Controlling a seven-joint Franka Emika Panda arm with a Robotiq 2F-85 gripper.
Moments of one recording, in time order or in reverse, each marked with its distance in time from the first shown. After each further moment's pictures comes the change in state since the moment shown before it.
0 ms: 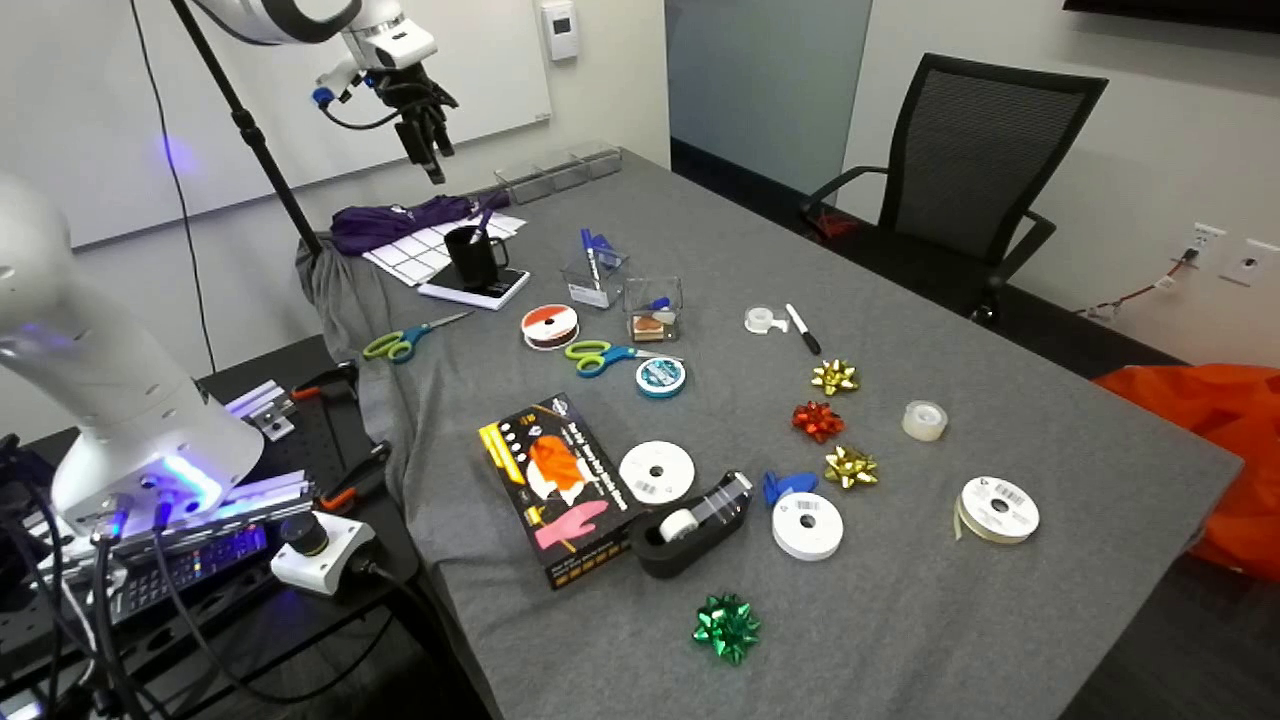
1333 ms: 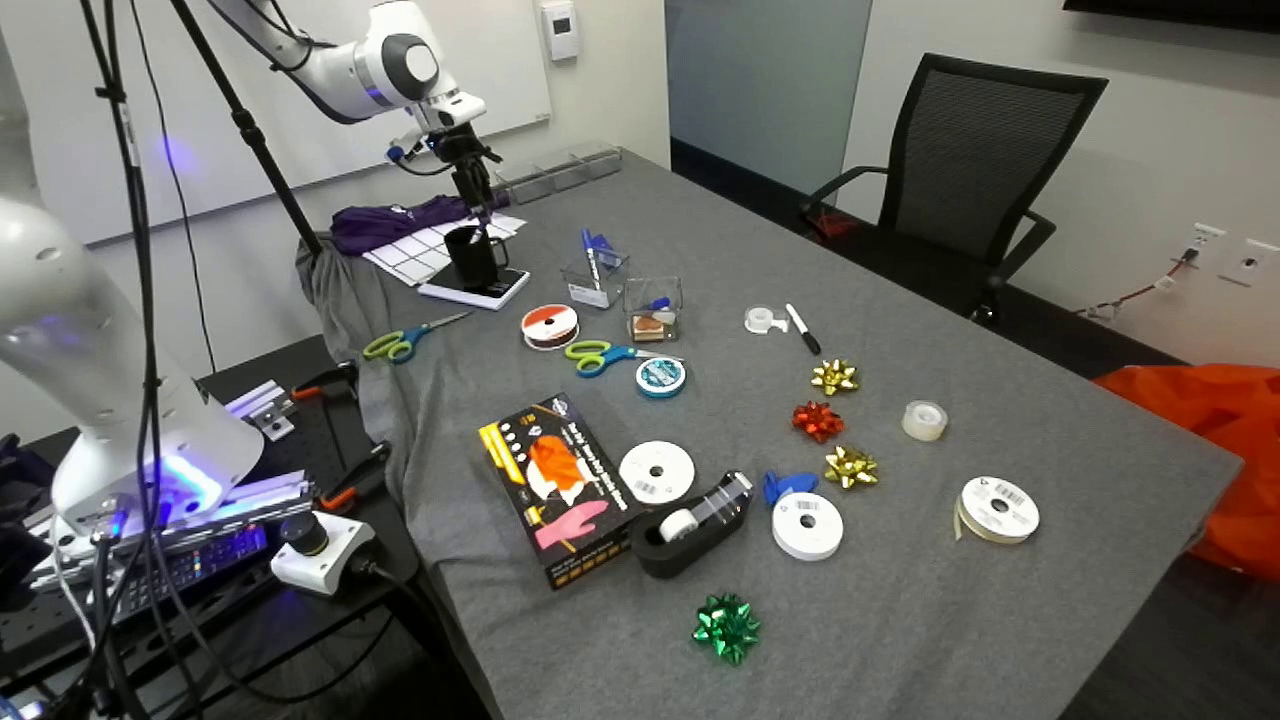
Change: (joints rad) arm 0.259 0.521 -0.166 0.344 -0.420 0.002 0.344
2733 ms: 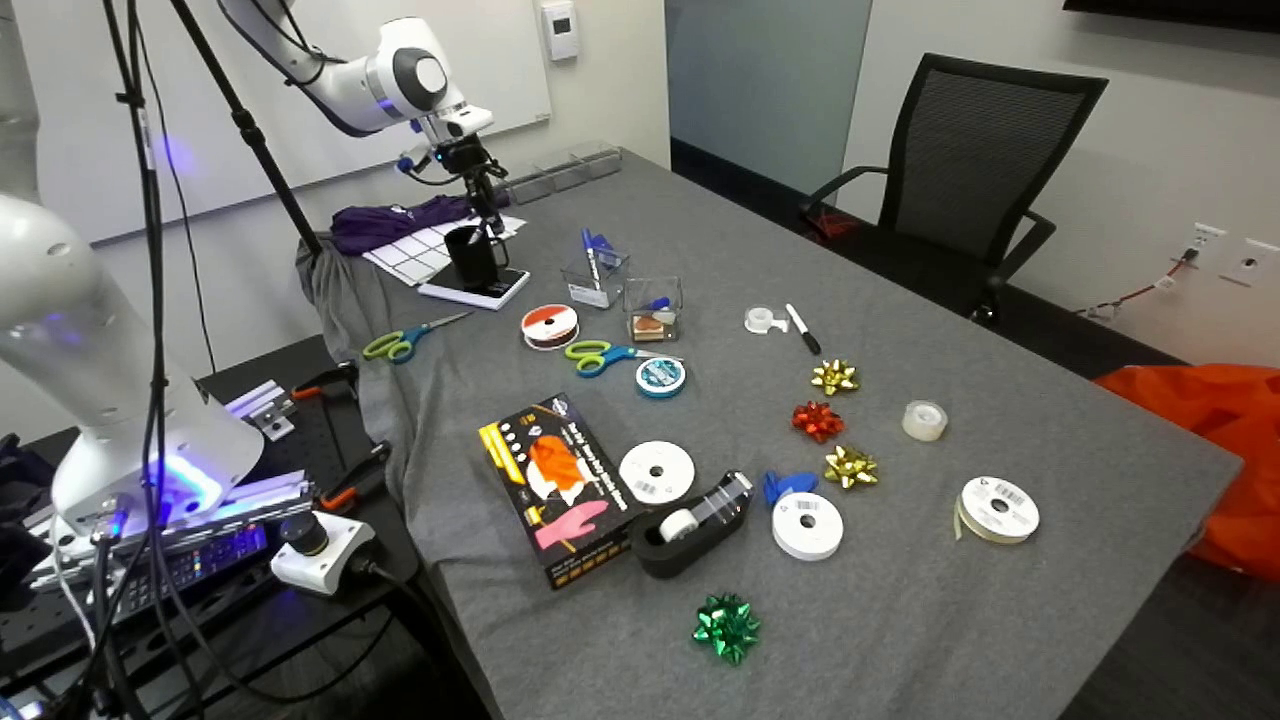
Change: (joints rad) arm 0.062 0.060 -0.067 0.038 -0.036 -0.016 -0.013
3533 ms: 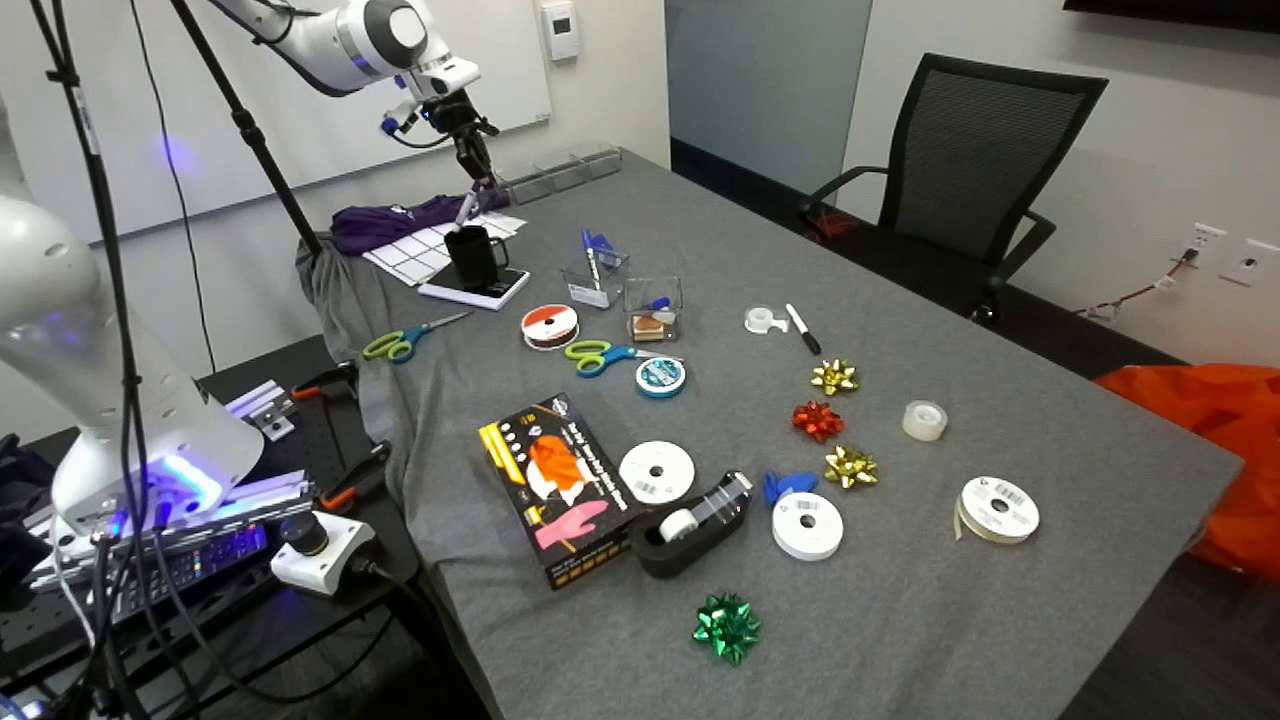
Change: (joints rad) arm -0.015 -0.163 0.007 -0.045 0.064 0.002 -0.023
